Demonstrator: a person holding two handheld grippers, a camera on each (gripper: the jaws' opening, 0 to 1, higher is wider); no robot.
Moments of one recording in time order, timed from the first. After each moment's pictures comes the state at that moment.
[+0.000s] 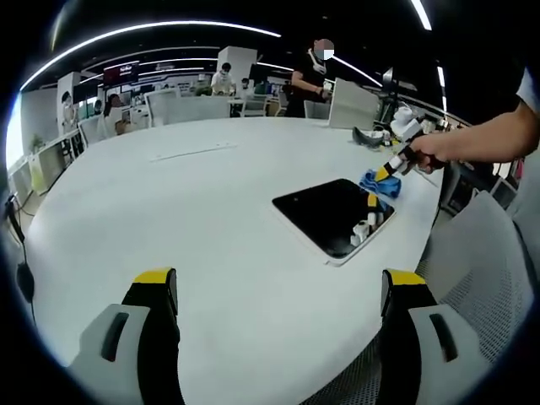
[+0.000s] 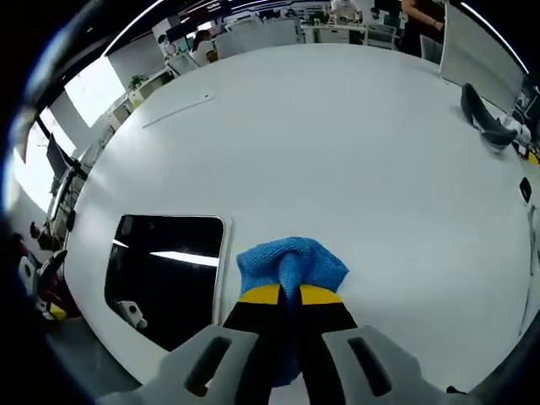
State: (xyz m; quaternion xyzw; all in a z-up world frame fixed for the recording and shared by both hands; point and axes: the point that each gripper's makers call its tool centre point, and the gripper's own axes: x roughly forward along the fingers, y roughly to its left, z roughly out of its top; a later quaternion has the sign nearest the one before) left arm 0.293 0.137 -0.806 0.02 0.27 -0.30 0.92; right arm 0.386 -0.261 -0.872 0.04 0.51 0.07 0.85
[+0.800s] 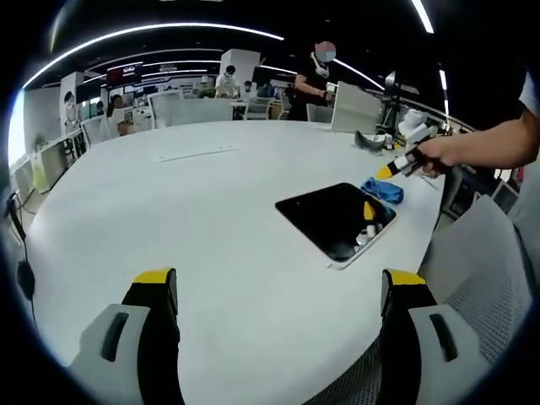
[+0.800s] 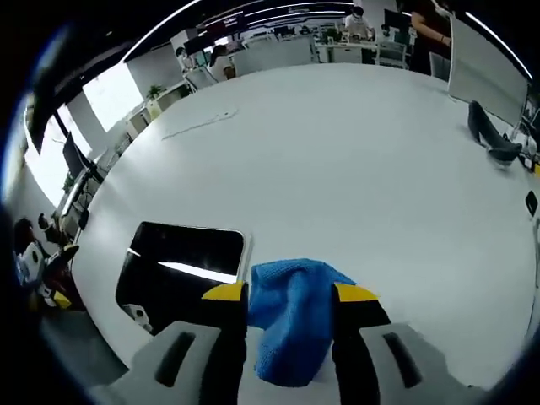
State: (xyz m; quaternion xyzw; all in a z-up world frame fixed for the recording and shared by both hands) left arm 0.295 0.139 -0.803 0.02 0.26 -0.30 0.92; right arm 0.392 -0.254 -0.836 0.04 0.44 0.11 0.89
